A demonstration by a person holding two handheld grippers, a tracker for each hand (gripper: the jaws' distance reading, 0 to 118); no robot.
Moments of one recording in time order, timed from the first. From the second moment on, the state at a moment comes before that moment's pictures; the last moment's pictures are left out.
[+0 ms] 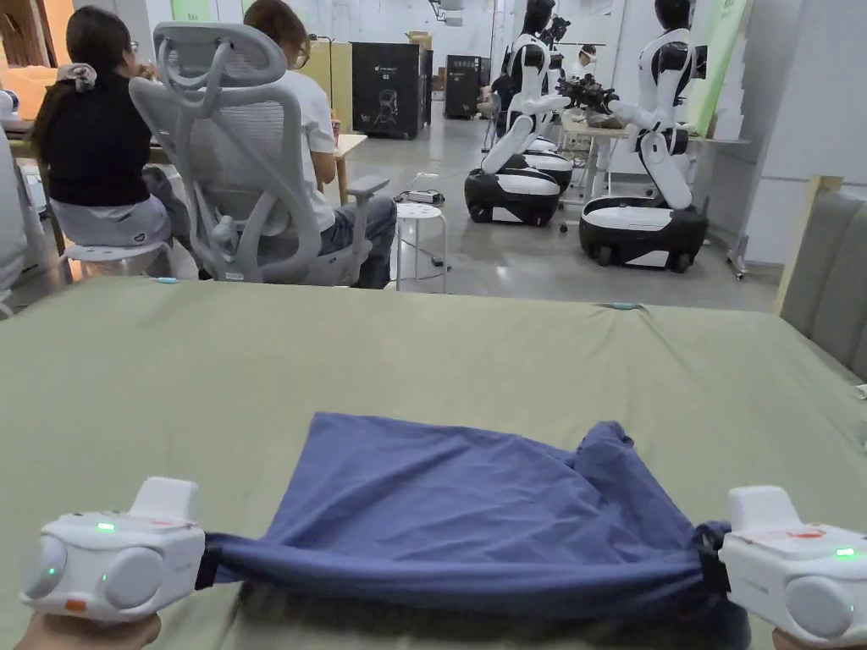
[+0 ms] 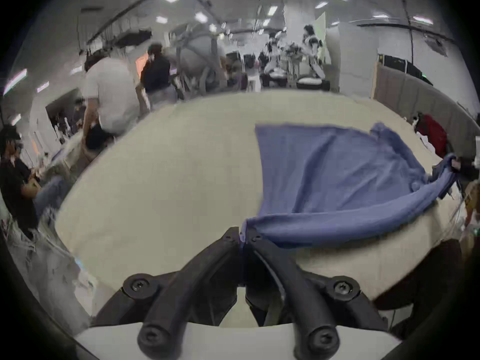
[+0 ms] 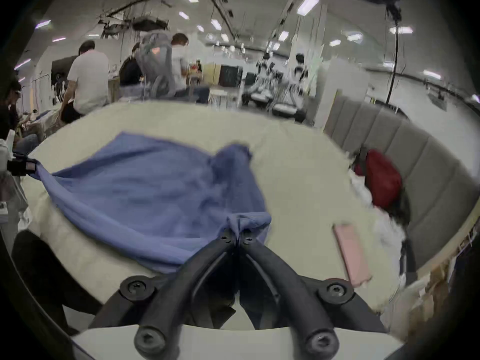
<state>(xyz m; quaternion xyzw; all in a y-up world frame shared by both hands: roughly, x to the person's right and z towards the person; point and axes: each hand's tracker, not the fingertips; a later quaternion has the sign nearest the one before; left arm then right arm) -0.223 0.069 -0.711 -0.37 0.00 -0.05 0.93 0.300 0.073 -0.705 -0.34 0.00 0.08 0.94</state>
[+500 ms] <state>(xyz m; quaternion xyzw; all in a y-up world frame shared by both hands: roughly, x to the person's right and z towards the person) -0.145 0.120 -0.701 -0.22 -0.04 -0.05 0.97 0.212 0.128 -0.684 -0.26 0.06 0.07 0.96</state>
